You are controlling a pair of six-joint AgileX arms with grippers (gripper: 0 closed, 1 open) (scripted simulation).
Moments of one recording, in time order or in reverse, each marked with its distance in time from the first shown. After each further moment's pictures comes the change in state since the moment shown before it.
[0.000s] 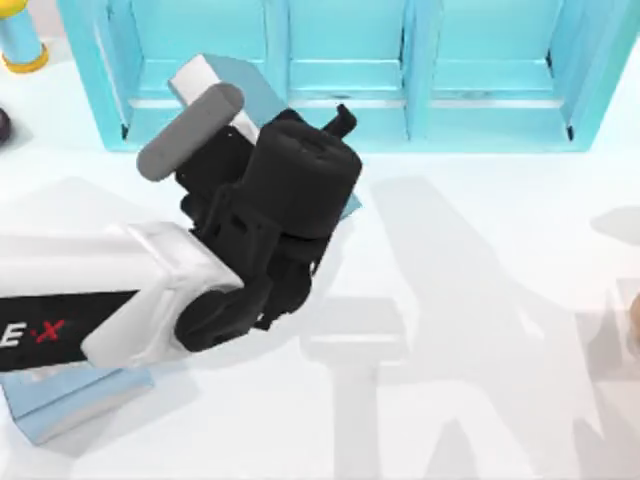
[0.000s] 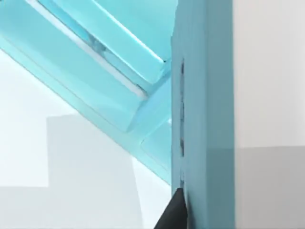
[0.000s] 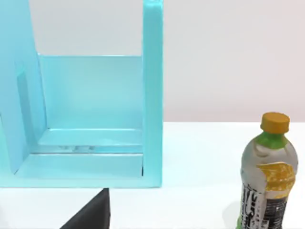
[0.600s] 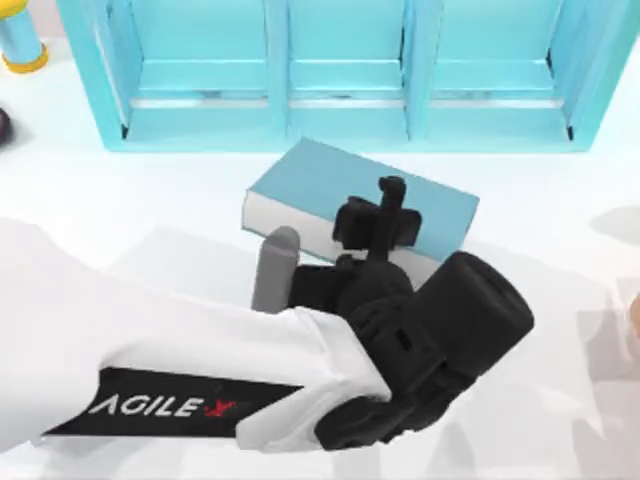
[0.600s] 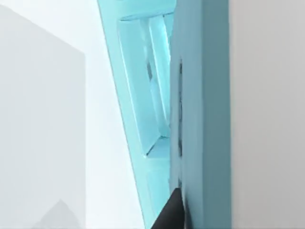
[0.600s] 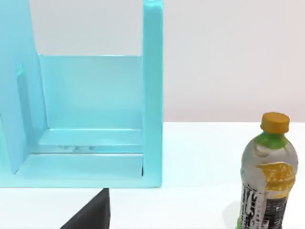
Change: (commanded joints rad) left arm -0.284 0.213 0.113 -0.099 -0.302 -0.937; right arm 0.000 0.000 0.000 0.000 0.000 0.000
